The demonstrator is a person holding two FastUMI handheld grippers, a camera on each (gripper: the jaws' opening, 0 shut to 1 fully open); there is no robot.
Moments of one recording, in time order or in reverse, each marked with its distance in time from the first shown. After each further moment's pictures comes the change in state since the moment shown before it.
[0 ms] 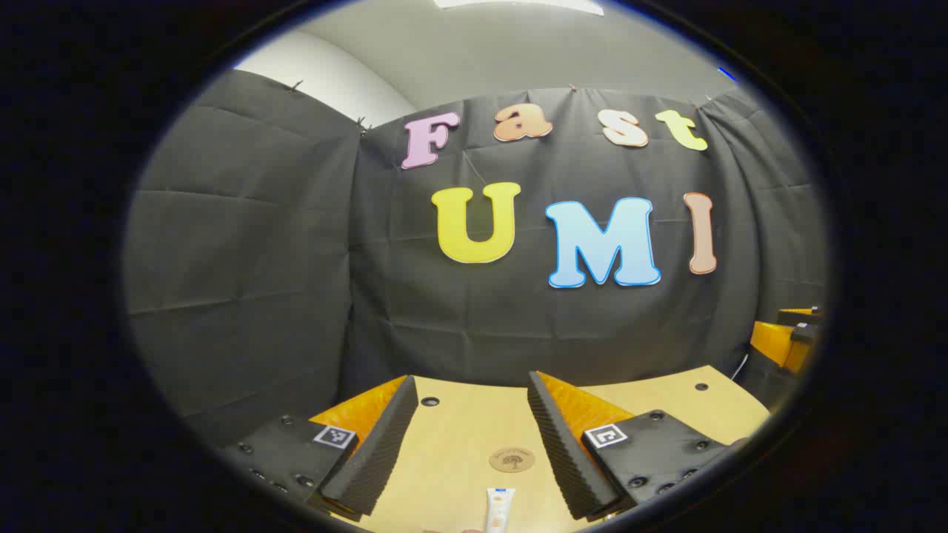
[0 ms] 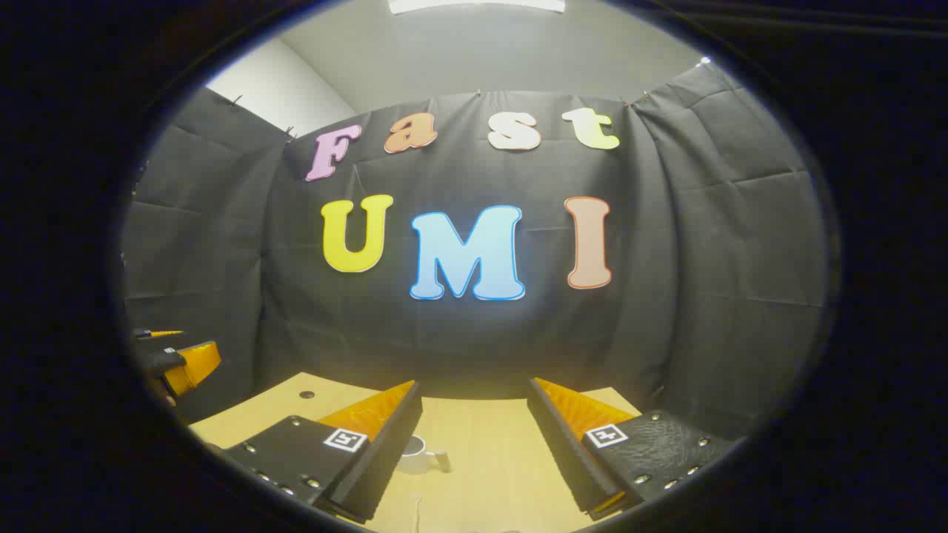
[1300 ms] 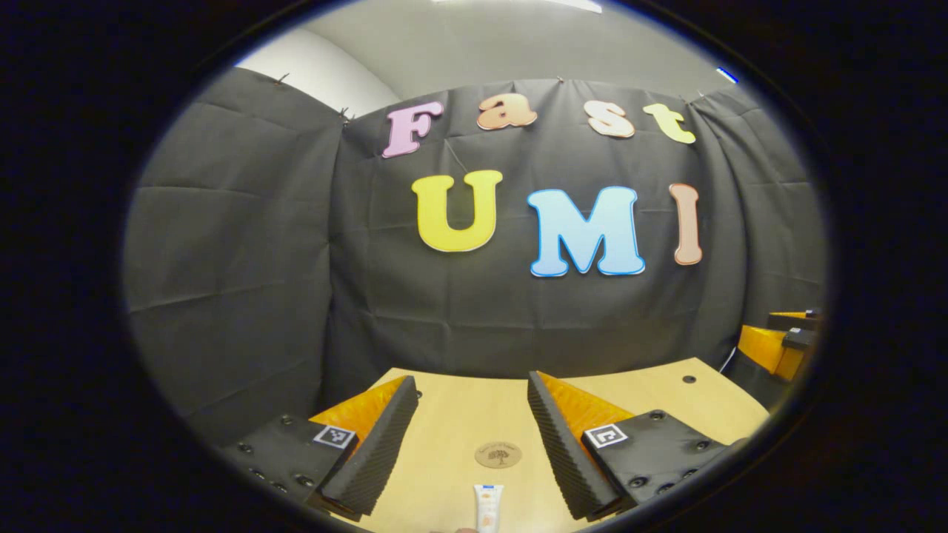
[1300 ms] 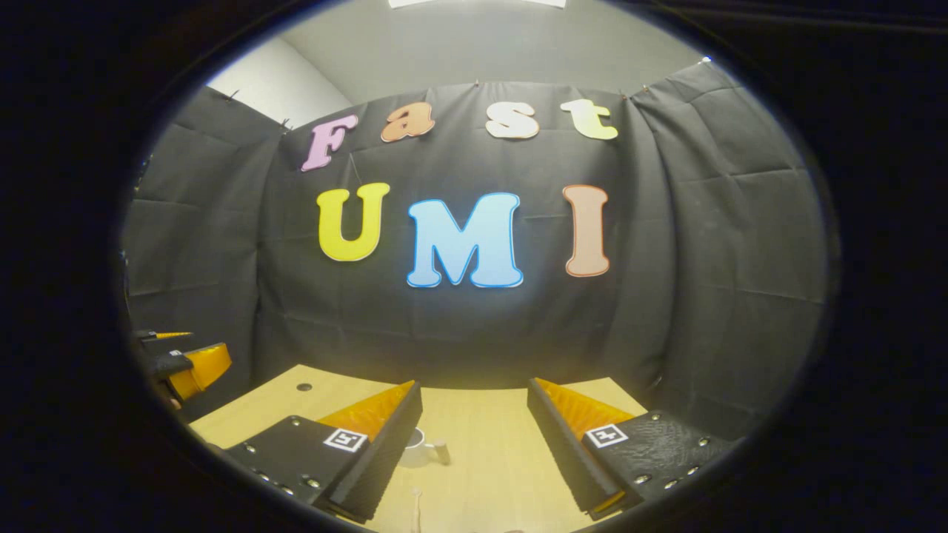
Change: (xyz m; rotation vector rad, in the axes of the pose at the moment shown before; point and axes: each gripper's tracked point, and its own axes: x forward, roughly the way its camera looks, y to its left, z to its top) left arm 0.013 -0.019 -0.017 0.005 0.045 -0.072; right arm 0.004 0.003 -0.022 -0.005 0.040 -0.019
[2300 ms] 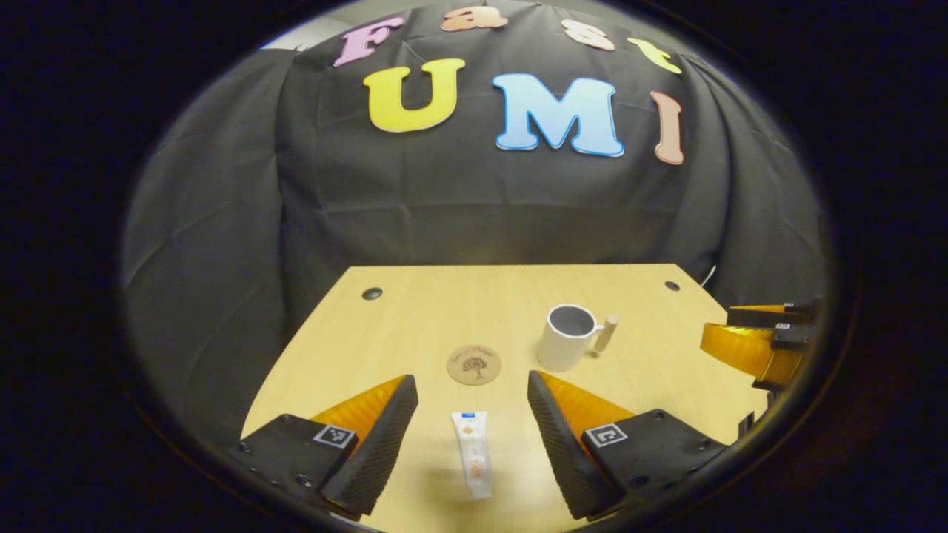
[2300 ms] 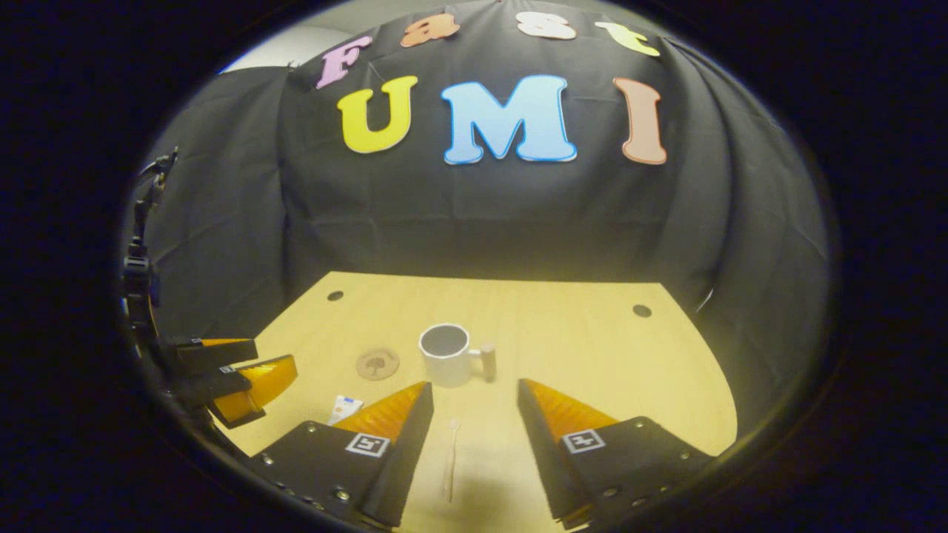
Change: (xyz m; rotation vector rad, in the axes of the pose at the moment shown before) left arm 0.030 -0.020 -0.178 0.018 0.492 -0.128; right arm 0.019 0.056 -0.155 0.010 0.496 0.167
